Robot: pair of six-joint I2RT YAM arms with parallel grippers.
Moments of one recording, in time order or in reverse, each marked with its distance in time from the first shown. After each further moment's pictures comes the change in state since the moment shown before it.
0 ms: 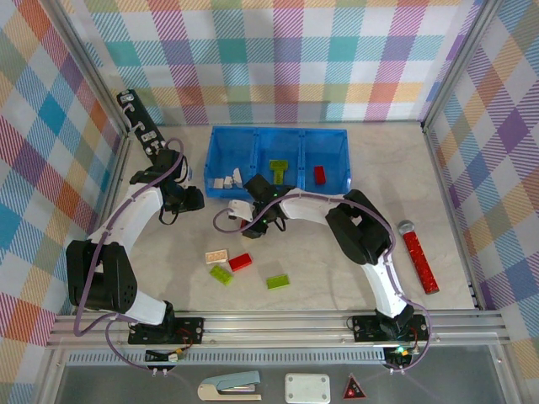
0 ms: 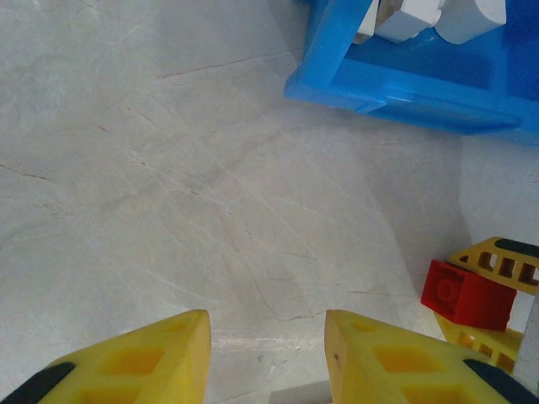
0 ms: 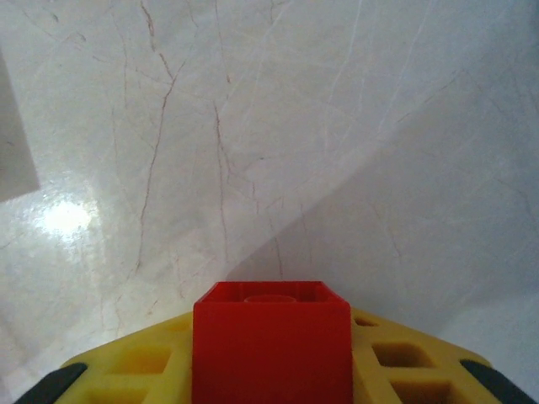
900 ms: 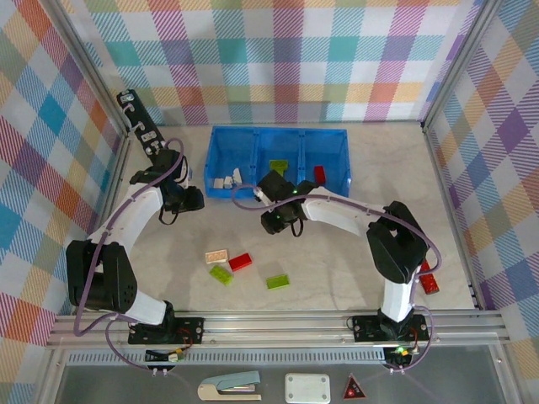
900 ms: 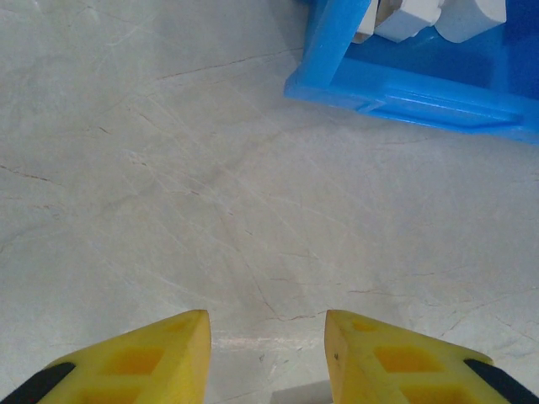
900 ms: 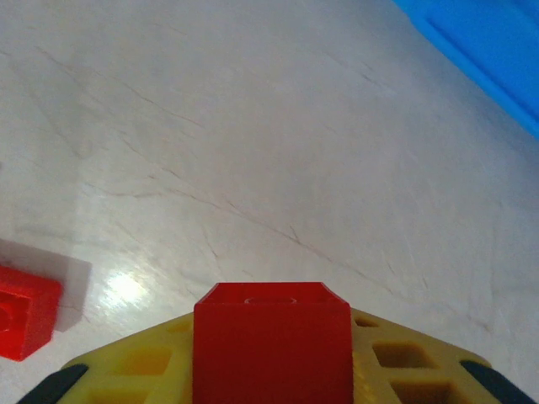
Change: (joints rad) left arm 0.000 0.000 0.000 0.000 -0.001 0.005; right arm 0.002 -0.302 -0.117 -0.280 0.314 0.707
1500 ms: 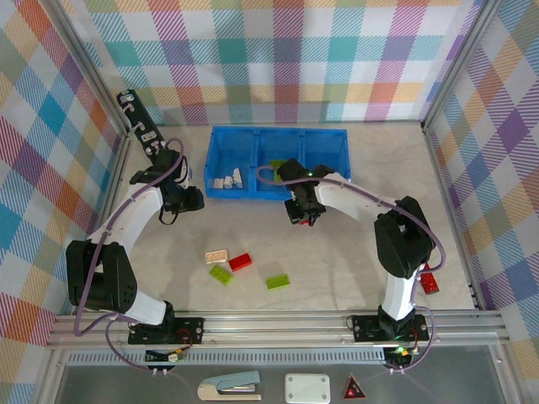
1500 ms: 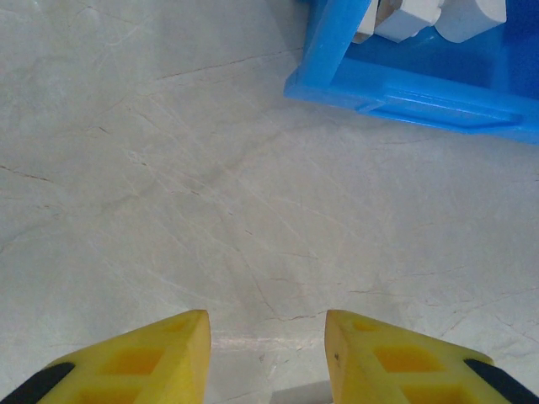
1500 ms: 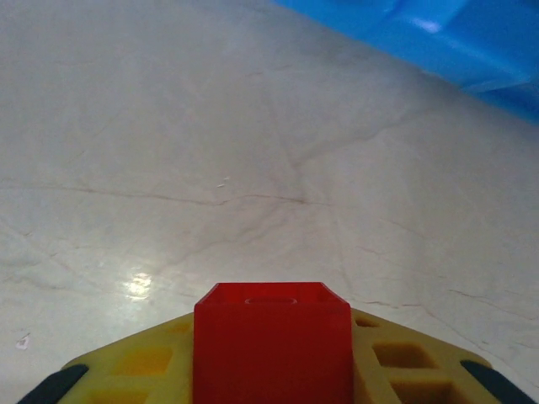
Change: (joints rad) left arm 0.000 0.000 0.000 0.000 0.000 0.000; right arm -0.150 0.000 0.063 -0.241 0.091 0.183
